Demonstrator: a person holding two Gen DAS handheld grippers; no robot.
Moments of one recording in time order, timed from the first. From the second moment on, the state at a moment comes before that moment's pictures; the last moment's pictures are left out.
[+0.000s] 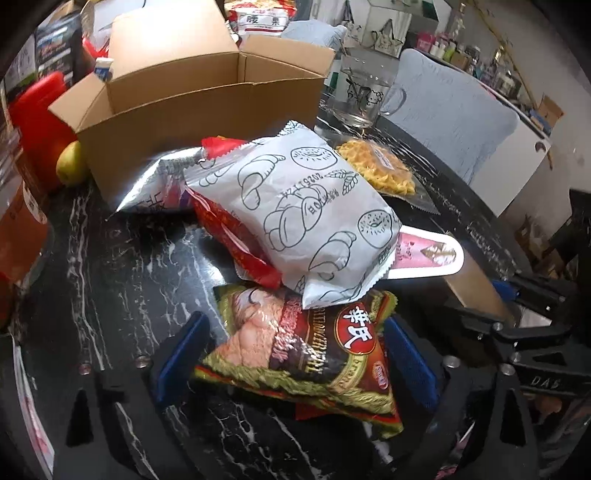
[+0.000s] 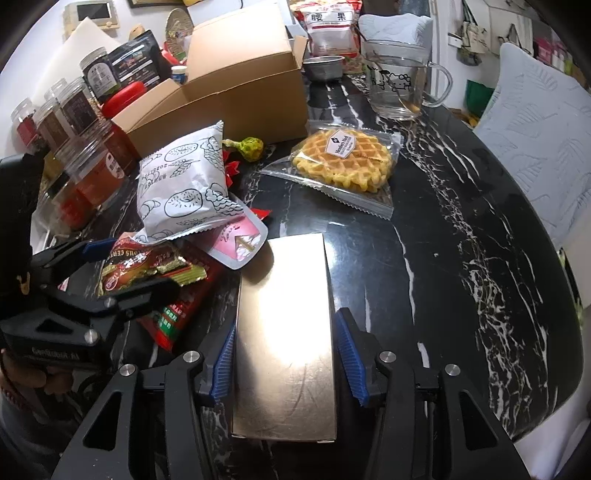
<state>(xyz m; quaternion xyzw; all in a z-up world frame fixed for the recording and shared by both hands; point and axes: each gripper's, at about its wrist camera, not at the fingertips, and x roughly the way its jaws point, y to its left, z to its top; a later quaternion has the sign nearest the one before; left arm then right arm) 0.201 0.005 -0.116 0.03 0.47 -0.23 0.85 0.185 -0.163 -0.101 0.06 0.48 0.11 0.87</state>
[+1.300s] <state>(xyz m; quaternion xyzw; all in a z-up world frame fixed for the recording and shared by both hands) 0.133 0.043 -0.032 0.01 0.36 -0.16 0.92 0.145 -0.141 -0.050 0.07 0.40 0.16 0.90</state>
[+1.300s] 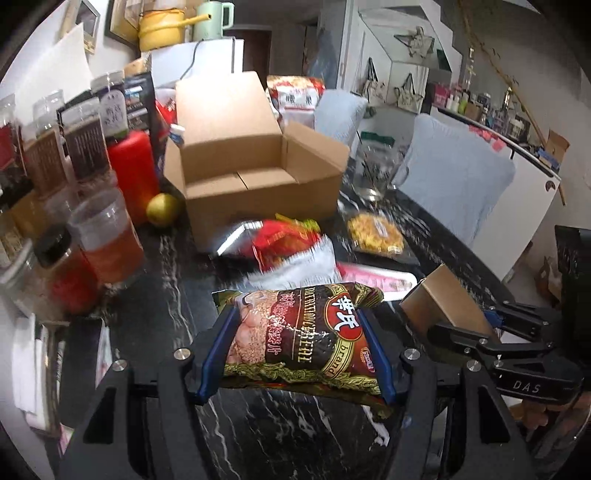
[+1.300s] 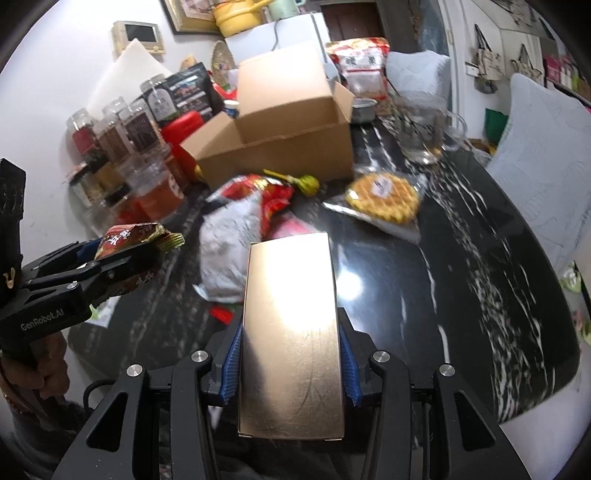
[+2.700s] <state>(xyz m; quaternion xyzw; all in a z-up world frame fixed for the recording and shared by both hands) 0.425 0.051 0.006 0.01 0.33 -0.10 0.94 0.456 -0.095 0.002 0.01 0.39 0.20 0.90</state>
